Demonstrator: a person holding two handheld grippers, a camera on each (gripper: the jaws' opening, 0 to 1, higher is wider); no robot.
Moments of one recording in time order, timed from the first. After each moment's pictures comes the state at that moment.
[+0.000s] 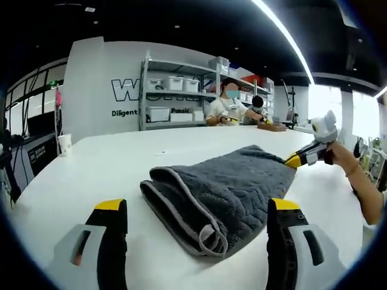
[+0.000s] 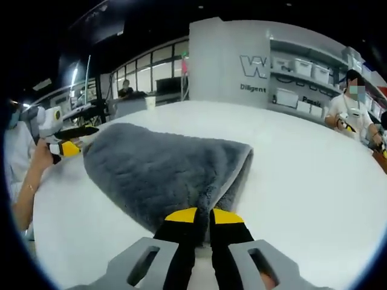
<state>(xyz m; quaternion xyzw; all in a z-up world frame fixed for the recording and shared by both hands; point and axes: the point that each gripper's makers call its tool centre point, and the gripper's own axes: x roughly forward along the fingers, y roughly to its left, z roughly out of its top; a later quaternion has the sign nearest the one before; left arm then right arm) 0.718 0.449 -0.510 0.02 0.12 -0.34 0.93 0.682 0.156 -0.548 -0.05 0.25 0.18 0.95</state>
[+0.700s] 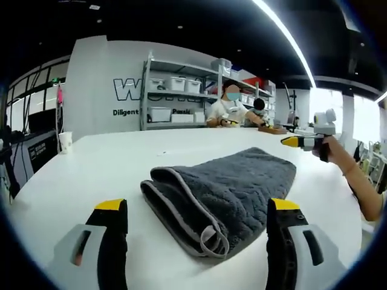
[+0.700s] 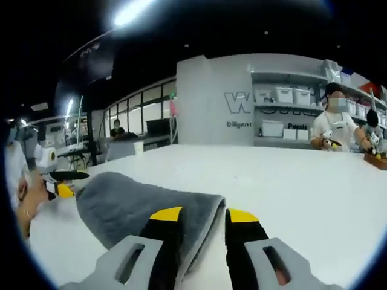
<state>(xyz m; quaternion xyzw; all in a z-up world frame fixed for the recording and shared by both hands) 0.721 0.449 -0.510 0.01 0.12 -0.34 0.93 0.722 0.120 -0.485 0.02 0.10 0.15 0.98</state>
